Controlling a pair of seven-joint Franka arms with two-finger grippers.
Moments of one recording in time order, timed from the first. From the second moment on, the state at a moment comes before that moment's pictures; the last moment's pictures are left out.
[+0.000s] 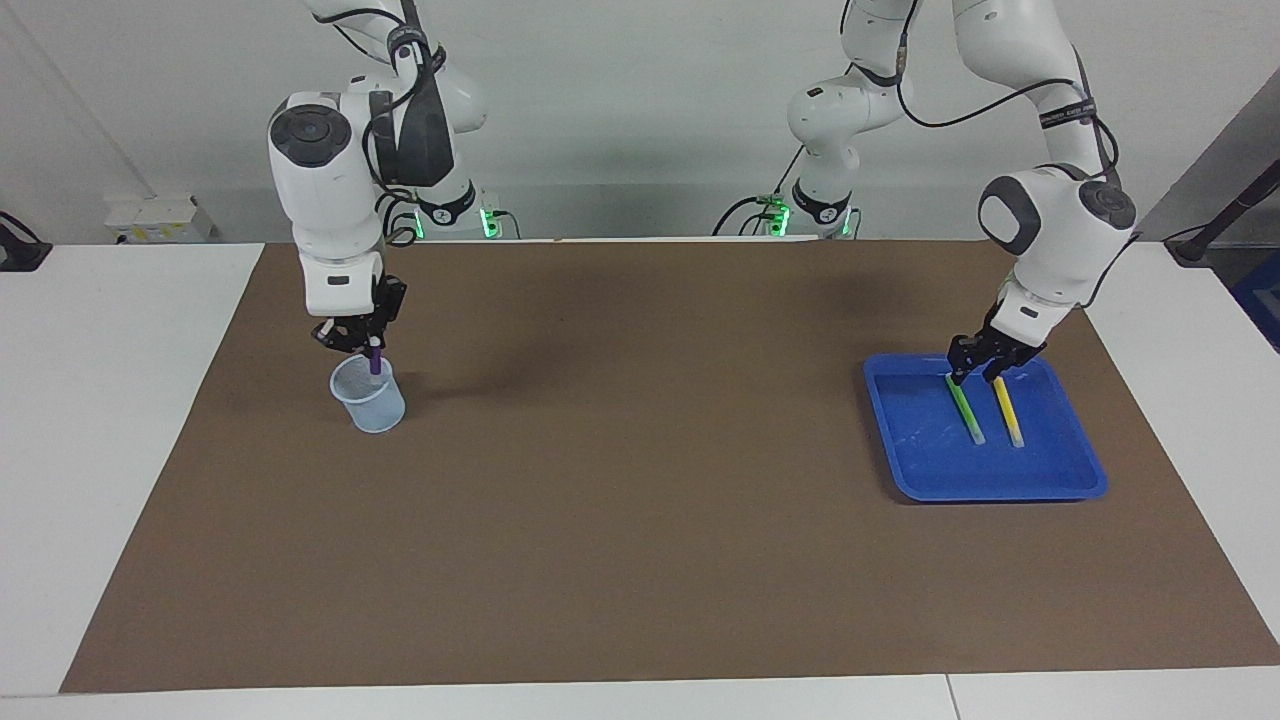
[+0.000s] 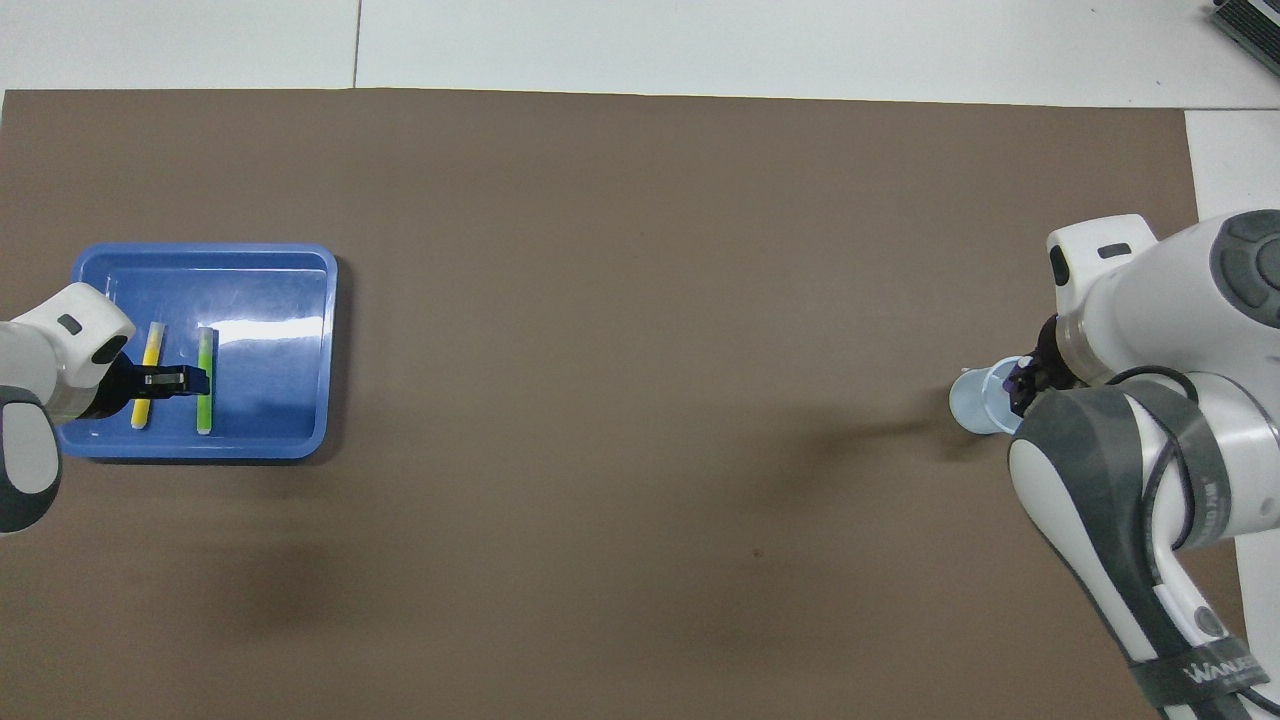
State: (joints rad) left arm 0.31 0.07 -0.16 -2.23 -0.05 2.37 0.18; right arm -0.03 -0.03 0.11 -2.00 -0.18 1.92 -0.79
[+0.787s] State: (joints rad) left arm 0.31 0.17 -0.16 -2.23 -0.05 2.48 0.19; right arm -0.06 -0.04 0.11 -2.03 -0.17 1.93 -0.81
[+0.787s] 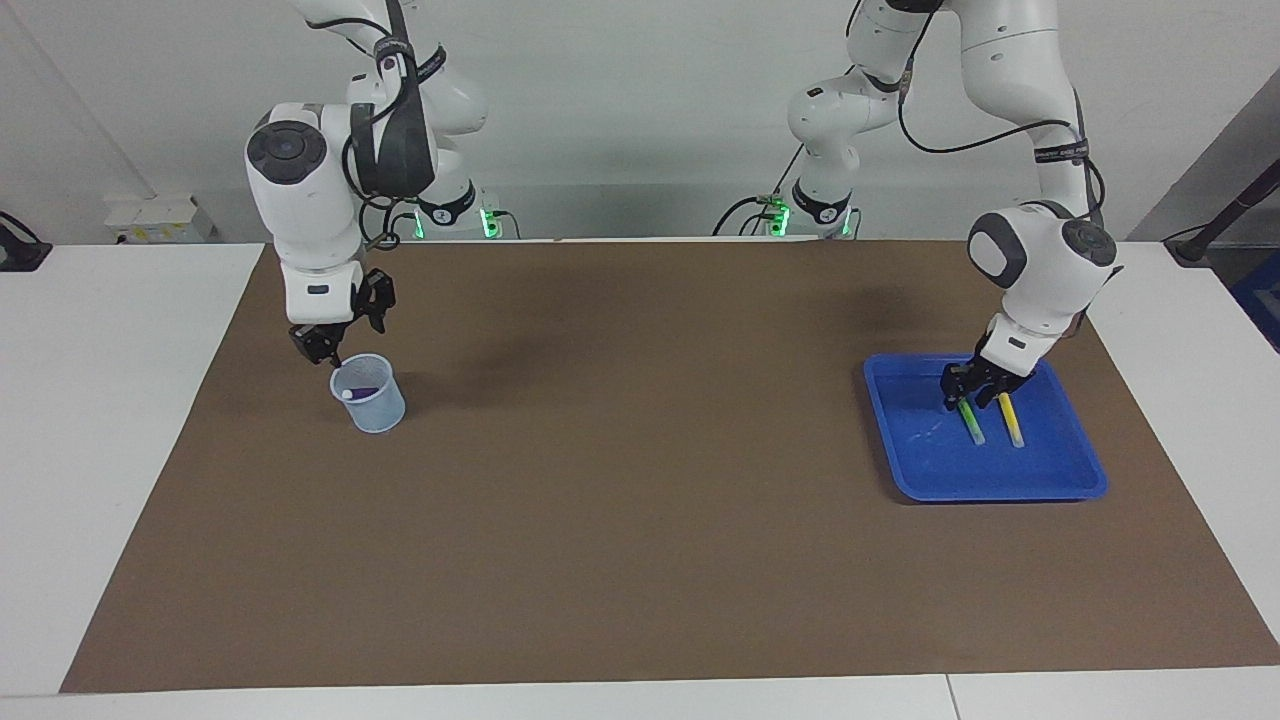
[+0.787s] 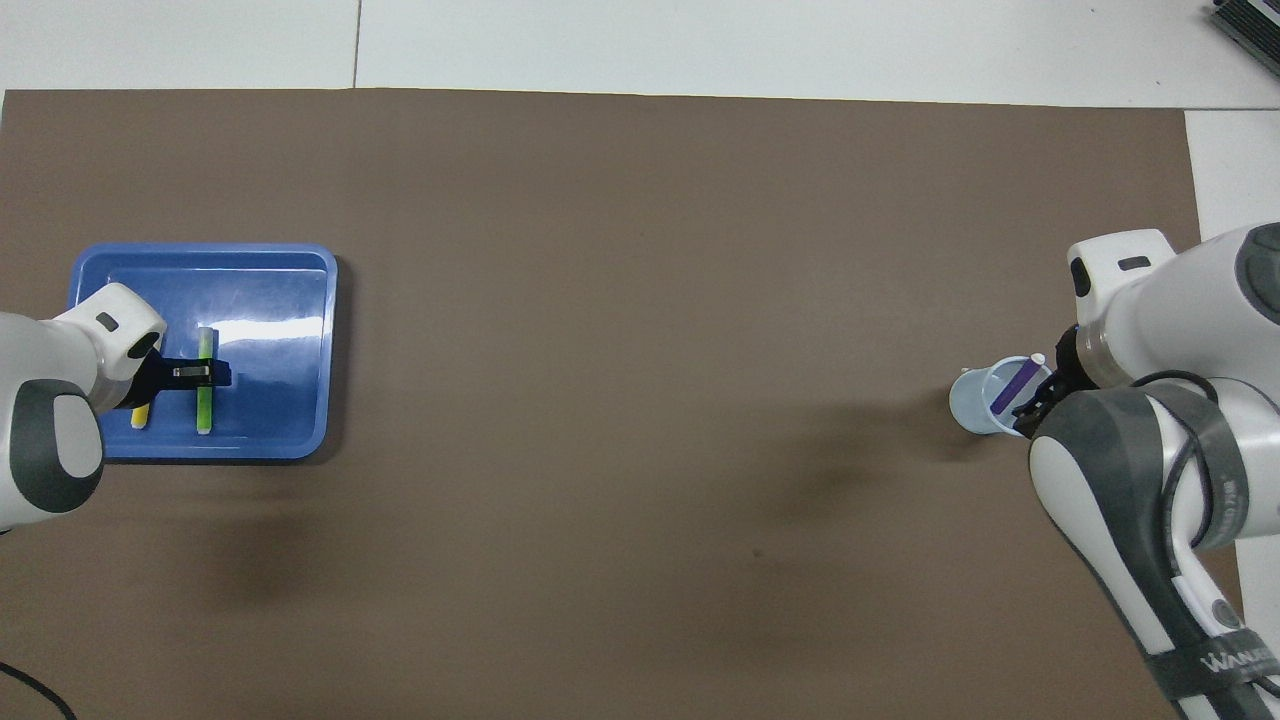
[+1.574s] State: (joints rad) left arm 0.31 0.19 -0.15 -2.22 -0.04 2.51 0.18; right arm -0.06 -0.09 0.12 -2.02 -0.11 1.91 -0.81
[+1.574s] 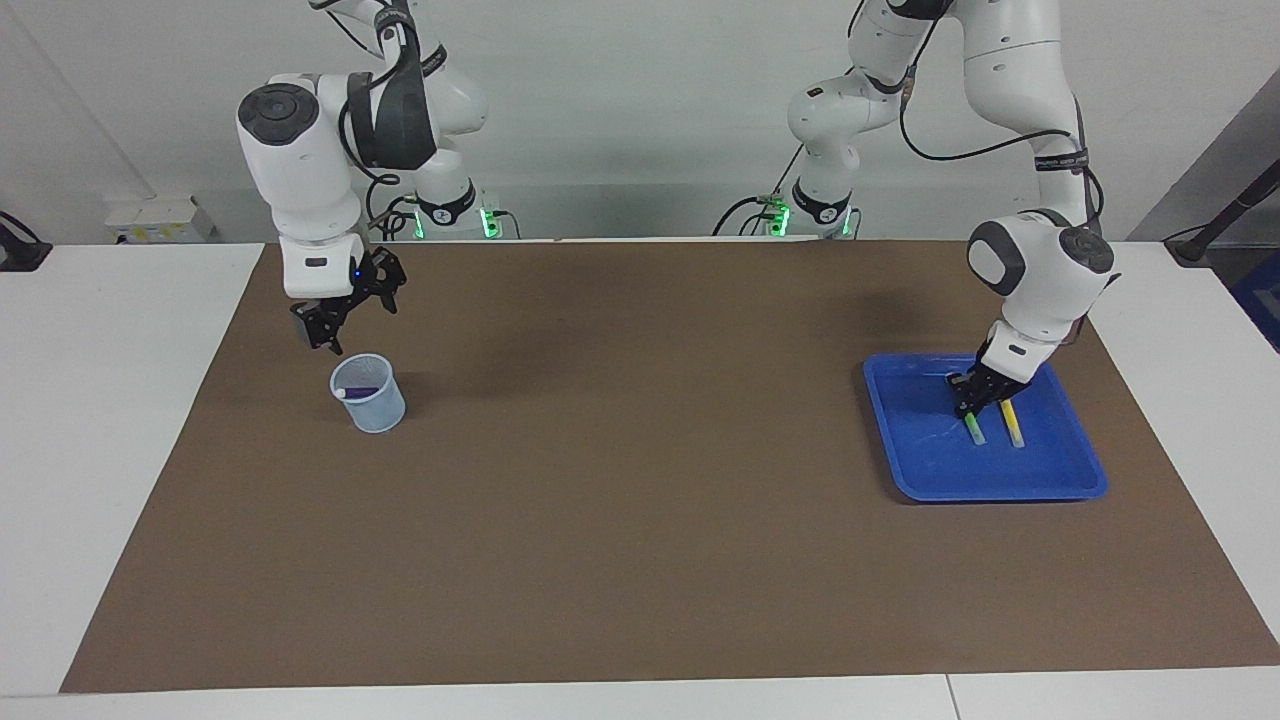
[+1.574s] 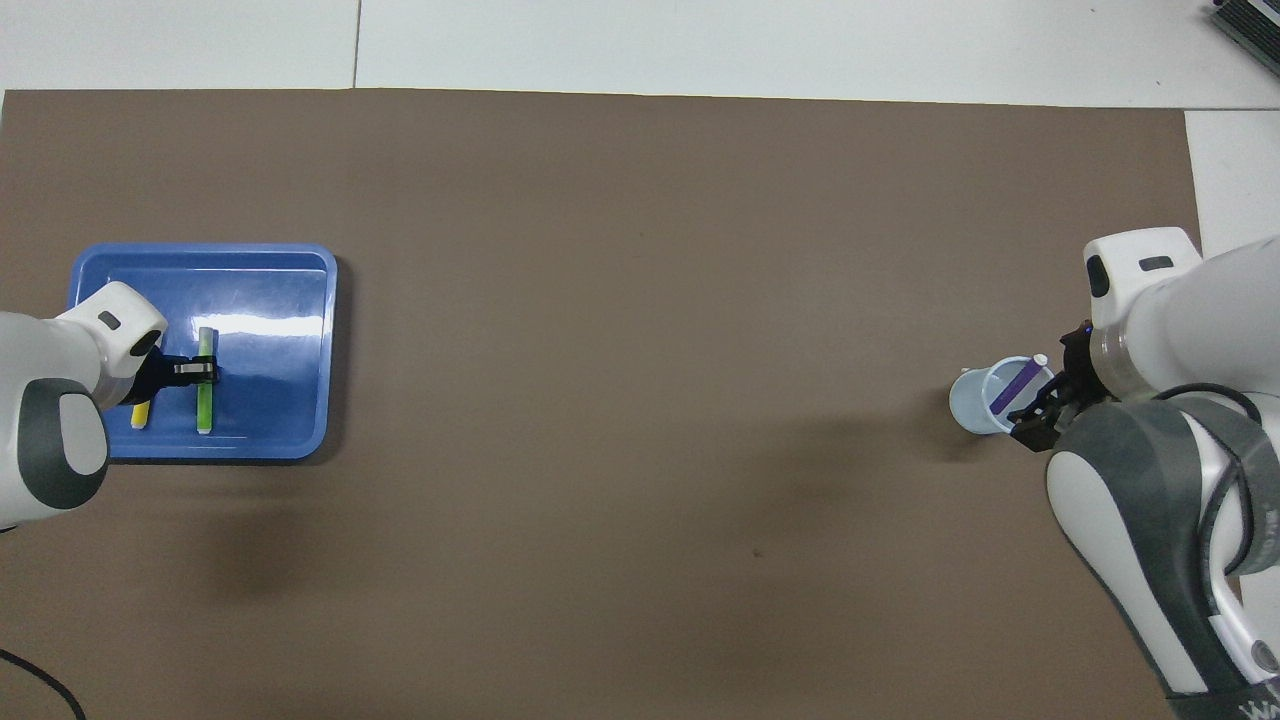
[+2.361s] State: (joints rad) left arm 0.23 0.17 -0.18 -1.98 -0.05 2.13 -0.16; right arm 0.01 -0.09 0.13 -2.02 0.19 1.91 -0.62
